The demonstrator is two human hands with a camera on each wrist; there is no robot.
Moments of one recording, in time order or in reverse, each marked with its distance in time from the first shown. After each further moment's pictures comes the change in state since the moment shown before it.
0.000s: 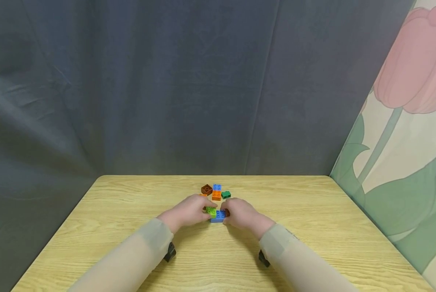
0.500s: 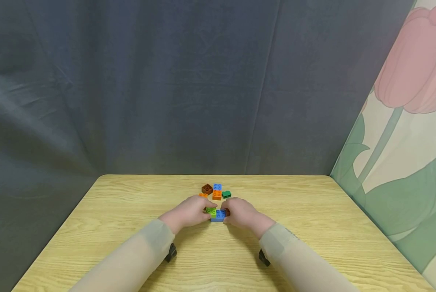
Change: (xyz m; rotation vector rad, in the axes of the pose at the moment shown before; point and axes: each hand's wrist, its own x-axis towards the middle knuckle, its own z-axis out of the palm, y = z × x) left_hand 0.001 -0.001 0.004 0.018 -0.009 -0.026; right_hand 0.001 0.002 0.002 -0.008 0.012 -0.017
